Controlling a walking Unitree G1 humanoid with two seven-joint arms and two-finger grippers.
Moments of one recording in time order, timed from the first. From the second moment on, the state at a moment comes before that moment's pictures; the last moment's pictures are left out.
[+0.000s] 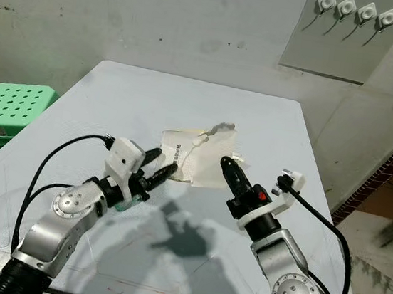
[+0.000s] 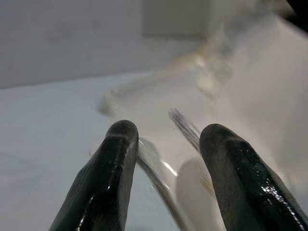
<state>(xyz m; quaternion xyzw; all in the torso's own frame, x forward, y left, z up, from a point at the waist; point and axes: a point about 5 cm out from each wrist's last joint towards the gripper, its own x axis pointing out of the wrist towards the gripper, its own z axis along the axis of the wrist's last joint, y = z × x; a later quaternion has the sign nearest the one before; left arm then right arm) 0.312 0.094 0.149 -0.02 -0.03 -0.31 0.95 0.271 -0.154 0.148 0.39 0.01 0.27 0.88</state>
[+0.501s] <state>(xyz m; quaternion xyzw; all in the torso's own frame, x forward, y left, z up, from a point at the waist) 0.336 0.126 0.173 -0.05 -0.06 -0.25 0.97 0.286 -0.163 0.162 0.32 -0.04 0.23 0.92</state>
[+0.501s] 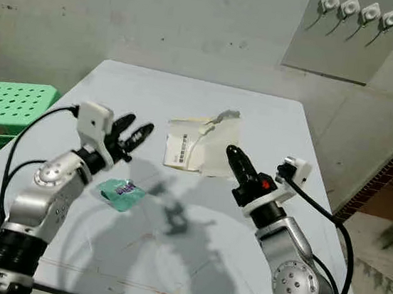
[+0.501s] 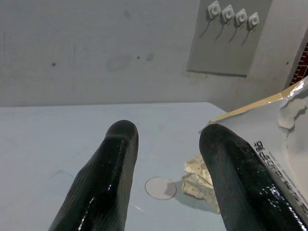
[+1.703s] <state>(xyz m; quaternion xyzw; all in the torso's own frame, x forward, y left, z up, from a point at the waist) 0.343 0.144 0.161 -0.03 -0.06 -0.09 0.99 0.284 -0.178 0.146 -0.01 -0.09 0.00 1.00</state>
